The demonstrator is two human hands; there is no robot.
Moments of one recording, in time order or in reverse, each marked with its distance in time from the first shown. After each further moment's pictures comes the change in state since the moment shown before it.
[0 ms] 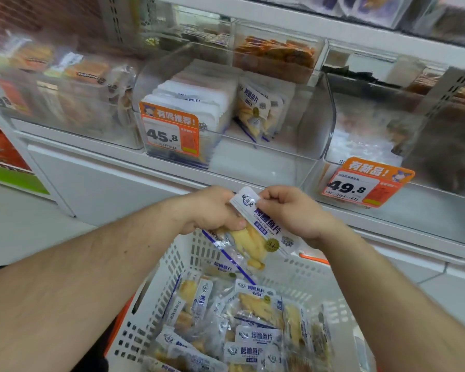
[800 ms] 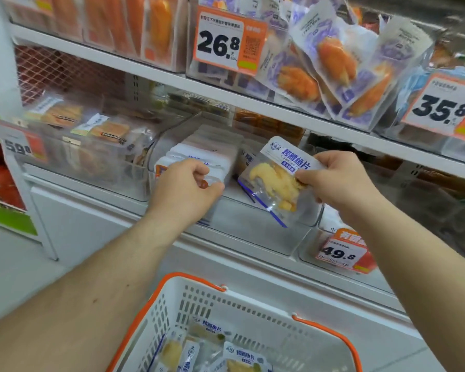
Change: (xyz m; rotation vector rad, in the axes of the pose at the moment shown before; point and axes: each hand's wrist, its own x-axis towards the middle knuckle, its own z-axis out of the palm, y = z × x) left_hand -0.030 0.056 -0.073 0.041 0.961 0.287; right_hand 0.010 -0.131 -0.080 -0.214 0.540 -0.165
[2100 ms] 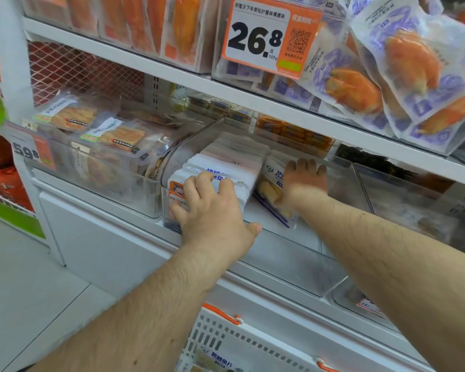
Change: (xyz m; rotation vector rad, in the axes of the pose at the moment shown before) left_hand 0.014 0.001 0.035 0.582 -0.057 -0.049; right_hand 0.140 0.037 0.123 -1.264 -0.106 -0.212
